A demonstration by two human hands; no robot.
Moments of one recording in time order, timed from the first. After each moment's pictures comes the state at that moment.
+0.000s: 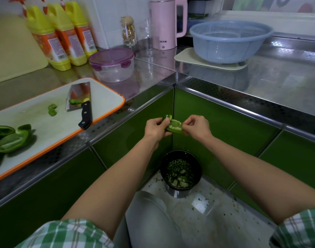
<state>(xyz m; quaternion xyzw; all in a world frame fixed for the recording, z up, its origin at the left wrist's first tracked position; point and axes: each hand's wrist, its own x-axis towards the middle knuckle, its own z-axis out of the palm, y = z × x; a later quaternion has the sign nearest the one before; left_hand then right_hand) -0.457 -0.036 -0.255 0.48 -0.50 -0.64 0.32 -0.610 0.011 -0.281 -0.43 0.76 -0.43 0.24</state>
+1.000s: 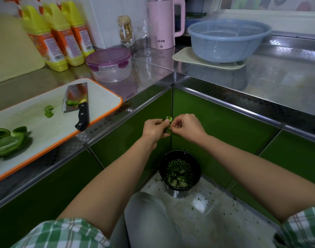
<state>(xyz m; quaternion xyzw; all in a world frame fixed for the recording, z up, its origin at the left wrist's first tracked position) -0.458 -0.039 -0.255 0.48 -0.52 -0.64 0.30 -0.591 0.006 -0.265 -0.61 0.72 -0.30 0.15</state>
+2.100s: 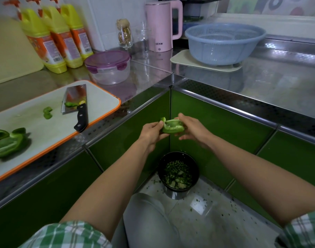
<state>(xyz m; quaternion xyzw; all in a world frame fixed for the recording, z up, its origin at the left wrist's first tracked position) -0.456 -0.040 -0.261 0.47 -0.42 -0.71 0.32 -0.609 0.021 -0.266 -0.41 0.61 -0.48 0.48</state>
